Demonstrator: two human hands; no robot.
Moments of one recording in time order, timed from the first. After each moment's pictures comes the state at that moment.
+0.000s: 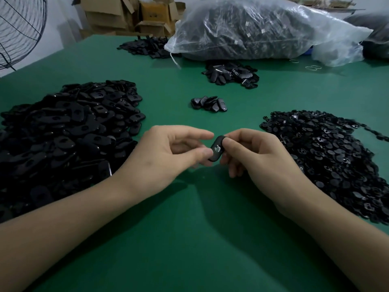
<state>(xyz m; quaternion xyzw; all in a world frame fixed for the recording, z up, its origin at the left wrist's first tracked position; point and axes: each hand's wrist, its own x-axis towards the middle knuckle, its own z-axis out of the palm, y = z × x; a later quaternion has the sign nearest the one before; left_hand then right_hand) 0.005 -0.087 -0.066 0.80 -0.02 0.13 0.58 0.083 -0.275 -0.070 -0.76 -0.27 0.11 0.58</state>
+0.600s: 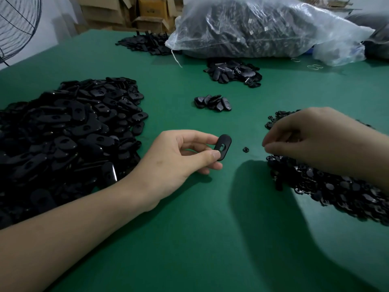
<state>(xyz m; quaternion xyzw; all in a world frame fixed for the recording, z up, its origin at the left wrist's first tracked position) 0.010 -0.088 -0.076 0.73 0.03 0.08 0.68 0.123 -0.316 -0.004 -0.93 -0.33 0.02 0.13</state>
